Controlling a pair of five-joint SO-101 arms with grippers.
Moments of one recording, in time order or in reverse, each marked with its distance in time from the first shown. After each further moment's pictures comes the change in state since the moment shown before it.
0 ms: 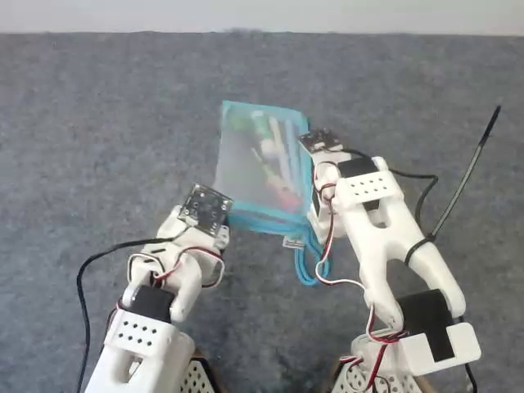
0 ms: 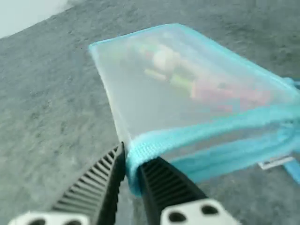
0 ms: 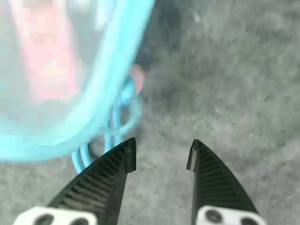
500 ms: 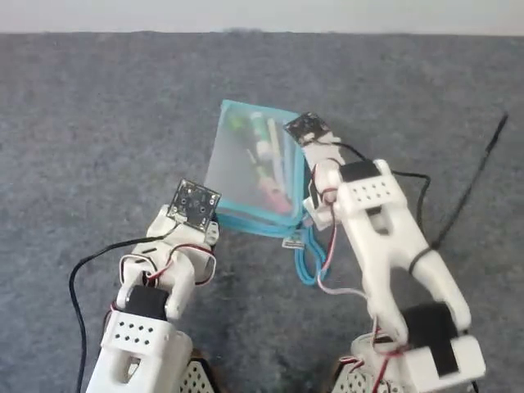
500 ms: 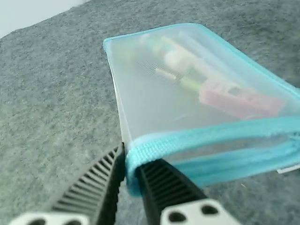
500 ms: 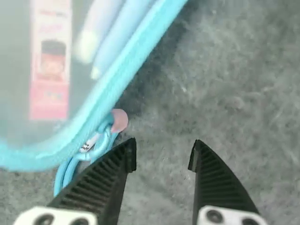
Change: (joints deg) left arm -3.8 0.0 0.0 0.0 -0.1; right arm -0.1 -7.2 5.0 -12.7 10.9
